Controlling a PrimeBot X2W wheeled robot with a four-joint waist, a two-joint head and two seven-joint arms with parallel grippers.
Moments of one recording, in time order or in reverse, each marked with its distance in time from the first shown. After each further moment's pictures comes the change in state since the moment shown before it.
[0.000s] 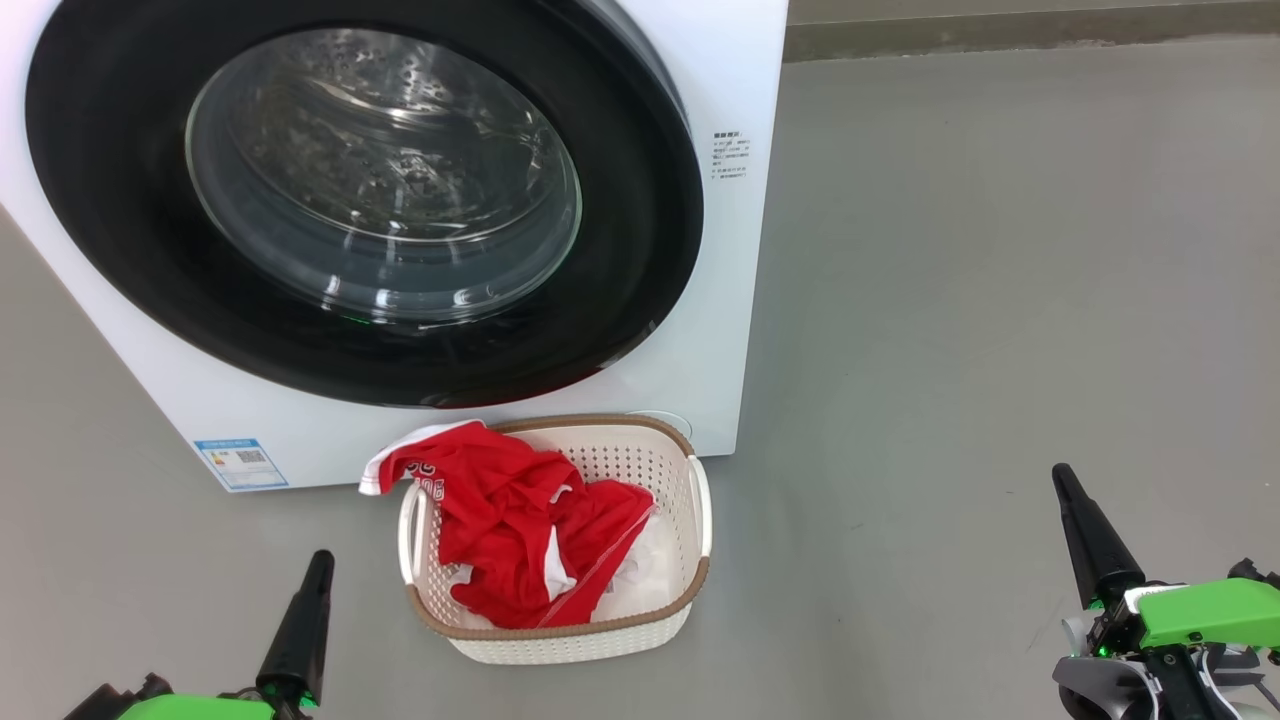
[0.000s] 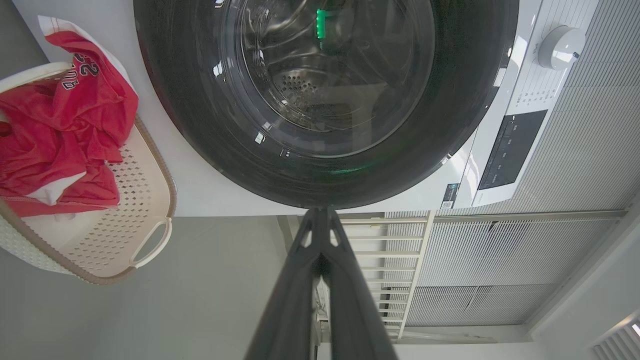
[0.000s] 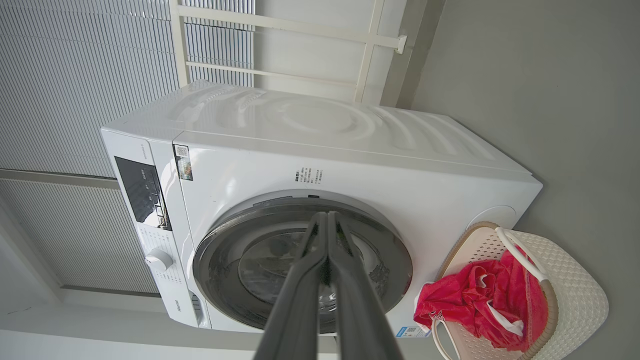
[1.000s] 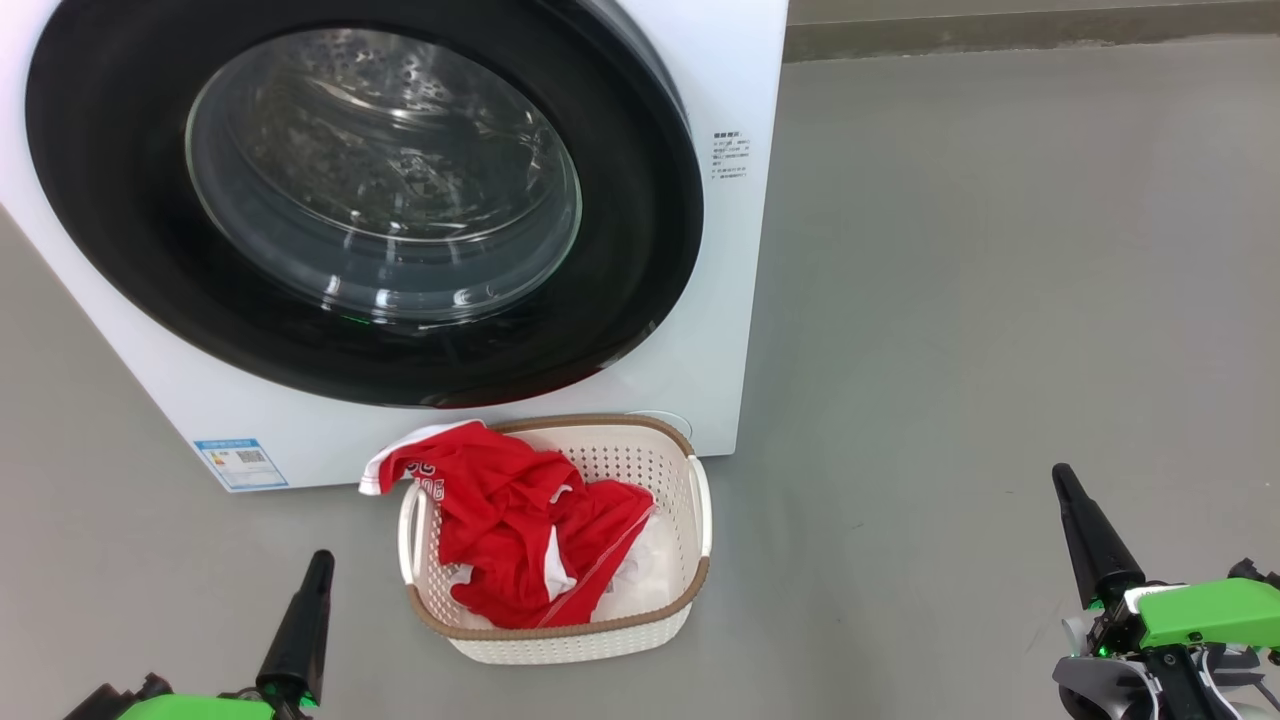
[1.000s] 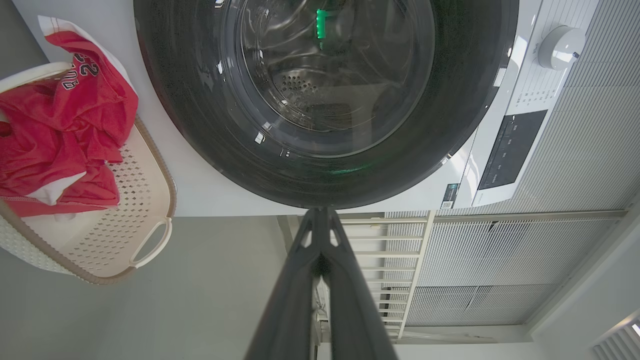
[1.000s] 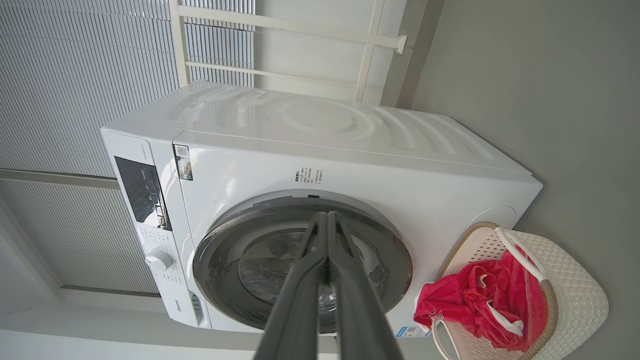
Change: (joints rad) left arm 0.000 0.000 0.000 0.000 0.000 0.000 0.000; right arm 0.000 0.000 0.000 0.000 0.000 0.000 0.000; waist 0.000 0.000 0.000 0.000
